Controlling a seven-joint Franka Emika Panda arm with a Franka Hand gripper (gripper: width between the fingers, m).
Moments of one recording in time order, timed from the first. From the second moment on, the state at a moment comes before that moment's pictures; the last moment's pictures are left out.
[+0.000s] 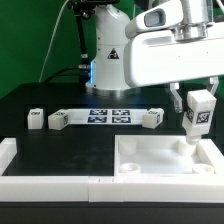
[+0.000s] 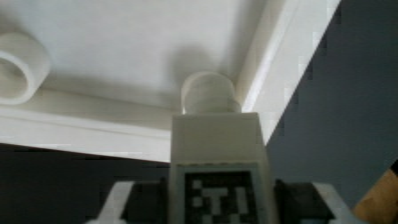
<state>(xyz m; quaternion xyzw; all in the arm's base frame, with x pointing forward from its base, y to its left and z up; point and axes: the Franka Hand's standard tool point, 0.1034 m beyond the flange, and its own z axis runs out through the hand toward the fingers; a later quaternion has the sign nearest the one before) 0.604 0.107 0.115 -0.98 -0.12 -0.15 0.05</state>
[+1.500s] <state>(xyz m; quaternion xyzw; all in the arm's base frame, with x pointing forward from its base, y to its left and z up) 0.632 0.119 0.085 -0.98 -0.12 -0.18 0.06</state>
